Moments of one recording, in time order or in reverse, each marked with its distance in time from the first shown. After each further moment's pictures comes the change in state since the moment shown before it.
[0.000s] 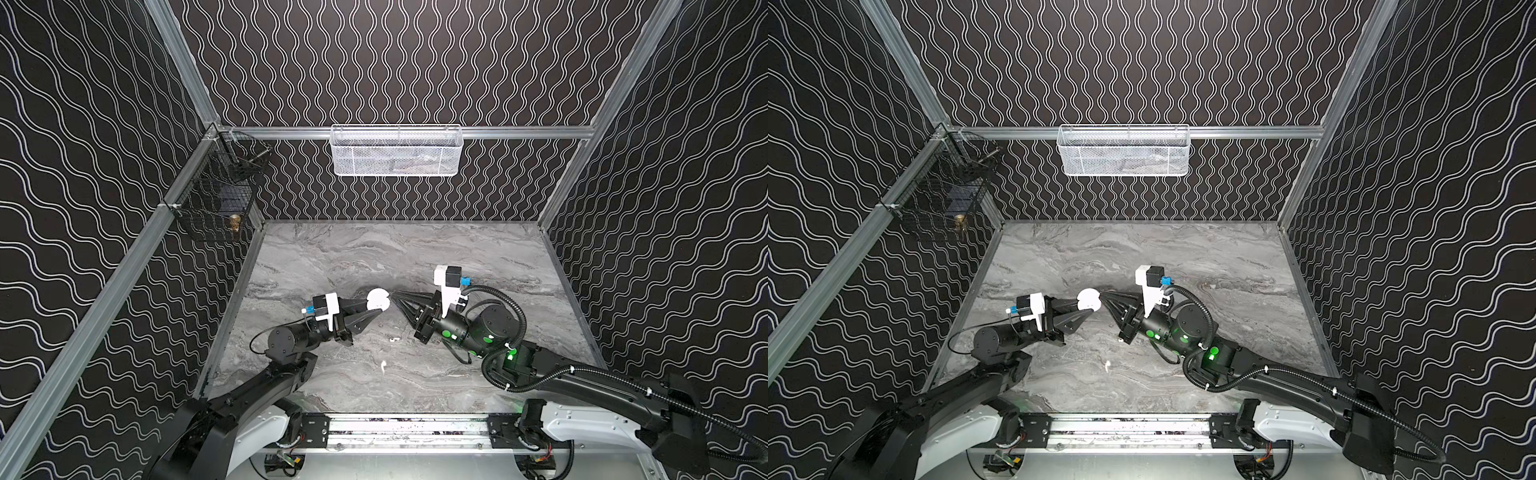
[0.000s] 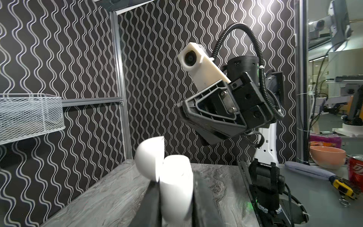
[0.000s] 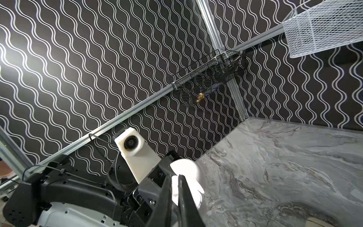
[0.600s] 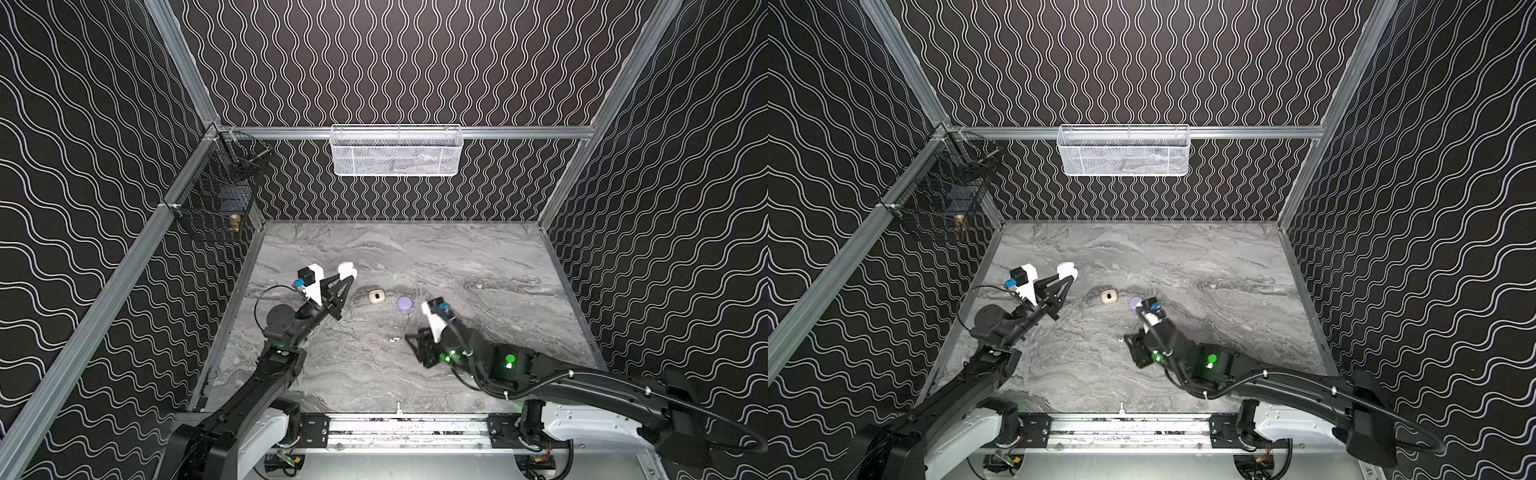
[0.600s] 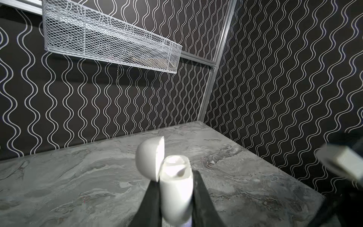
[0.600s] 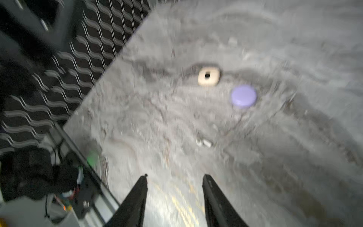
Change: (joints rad) left arm 0.206 -0.052 0.033 -0.478 -0.313 0.038; right arm 0.131 0.052 -0.034 -0.772 0.247 0.167
